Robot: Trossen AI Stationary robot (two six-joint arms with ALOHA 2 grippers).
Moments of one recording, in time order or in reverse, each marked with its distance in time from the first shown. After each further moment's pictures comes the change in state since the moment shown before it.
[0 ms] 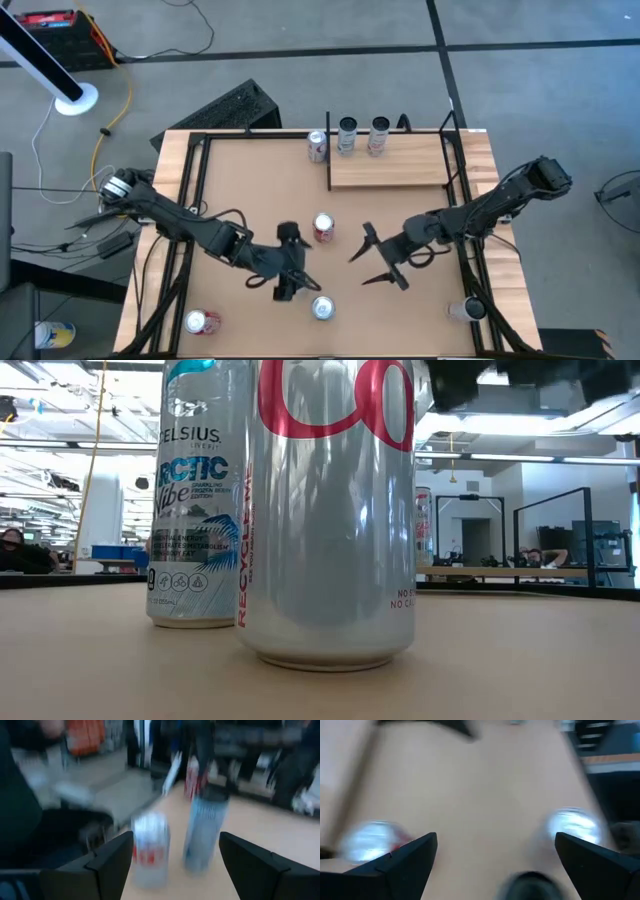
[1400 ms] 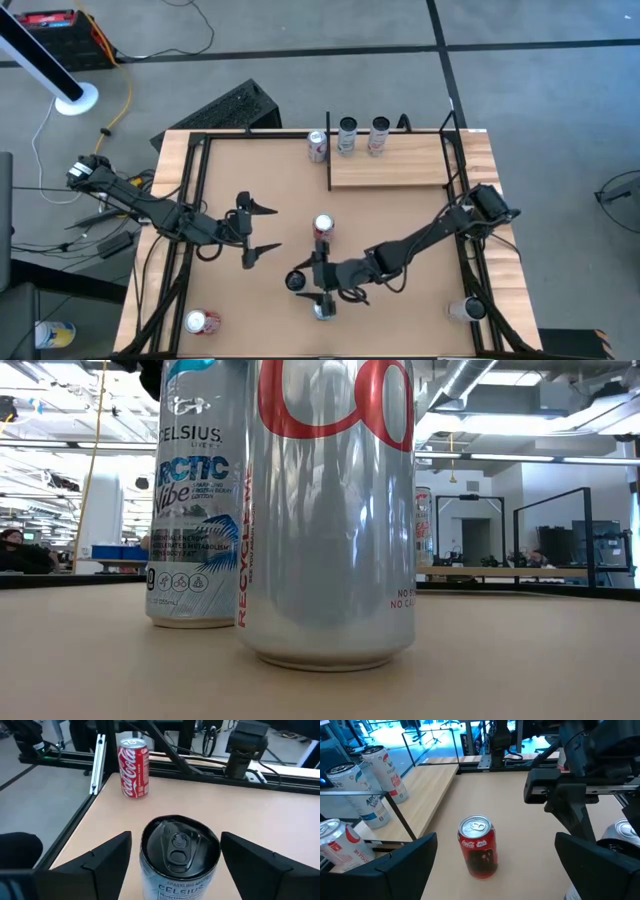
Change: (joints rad) left arm 0.002 -0.561 -0.583 0.396 -0.229 0.119; right arm 0.083 0.623 0.645 -0.200 0.463 0.148
